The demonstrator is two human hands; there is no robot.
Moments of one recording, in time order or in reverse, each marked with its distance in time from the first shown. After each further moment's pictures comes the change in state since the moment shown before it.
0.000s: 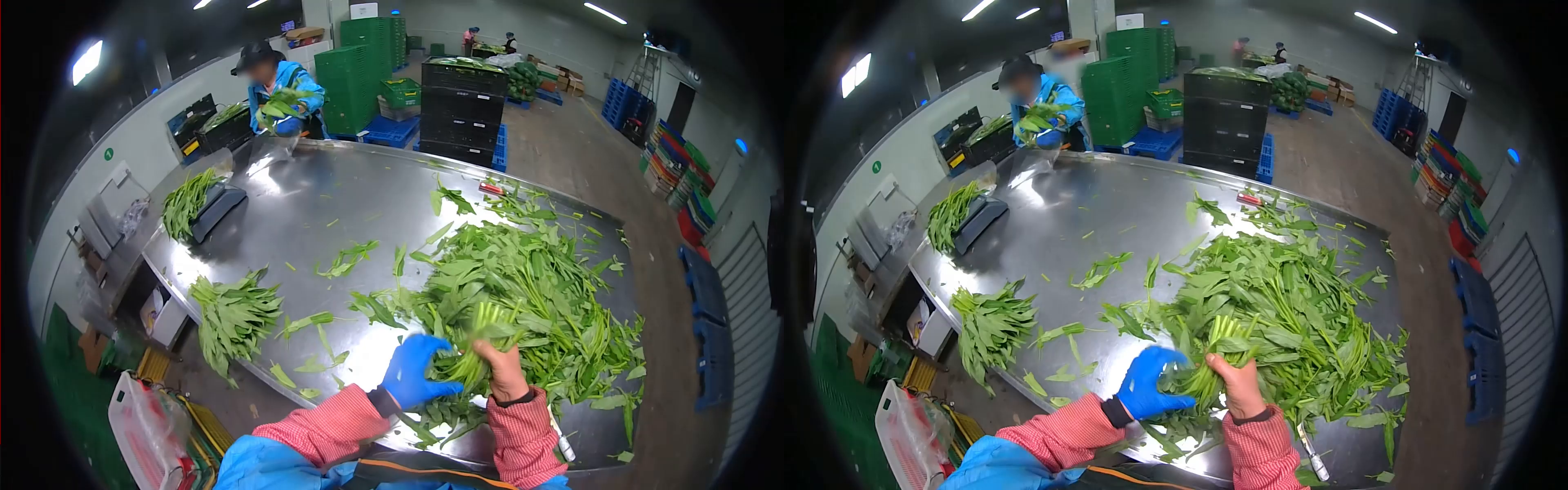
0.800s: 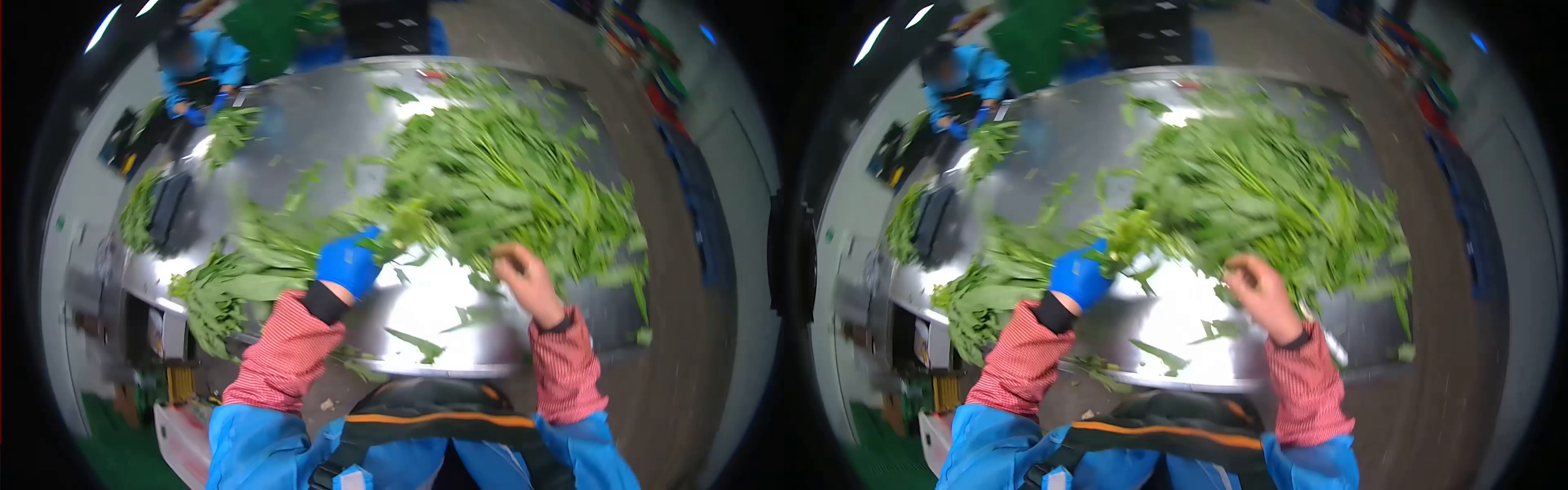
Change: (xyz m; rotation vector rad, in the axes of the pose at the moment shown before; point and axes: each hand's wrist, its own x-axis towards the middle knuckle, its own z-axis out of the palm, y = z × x) left_hand 0.019 -0.045 -0.030 0.507 -0.169 0.031; right_hand -0.056 0.002 -0.085 -0.637 0.031 -0.179
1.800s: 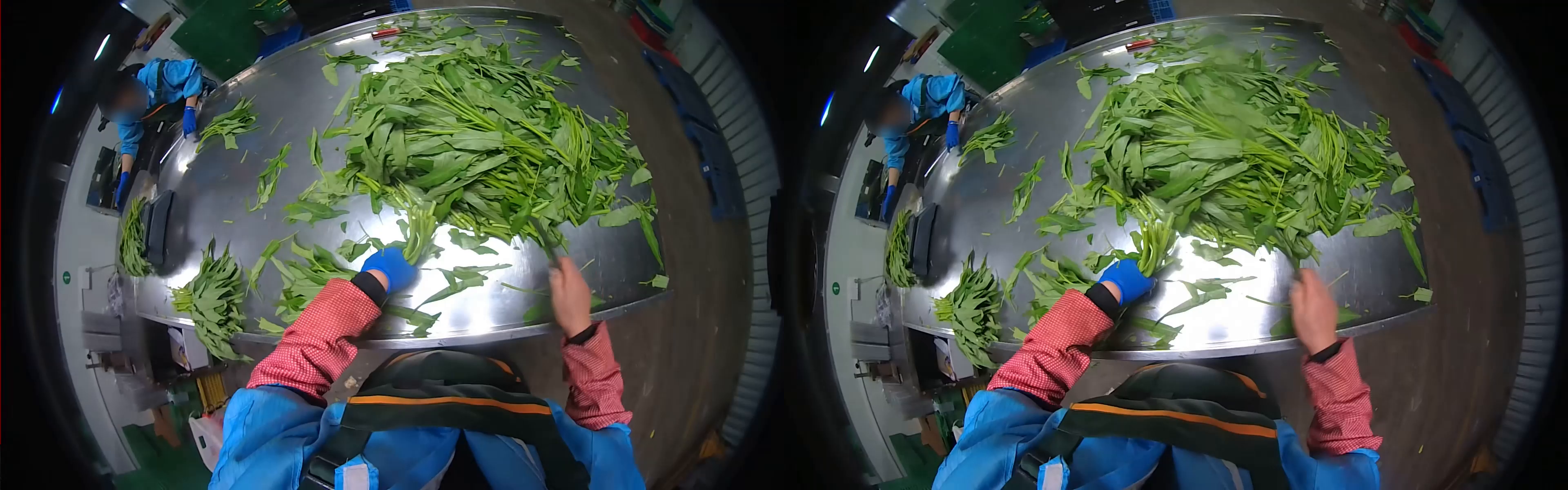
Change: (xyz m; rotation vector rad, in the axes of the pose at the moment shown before) left_hand -0.004 0.059 0.128 -0.093 -0.826 -0.354; right_hand -0.124 0.074 -0.070 -0.712 0.329 0.110
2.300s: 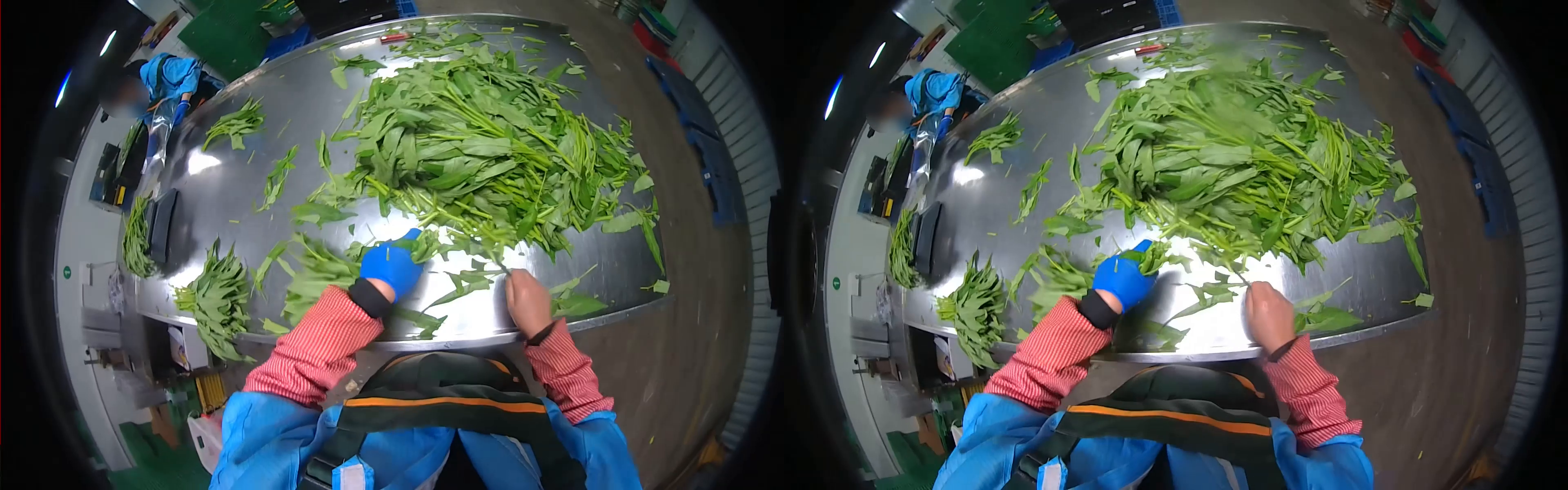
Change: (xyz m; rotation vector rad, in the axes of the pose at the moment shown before) left_hand -0.047 0.020 -0.038 -0.035 0.326 0.206; right_hand 0.000 -0.036 0.079 -0.158 -0.066 -0.209
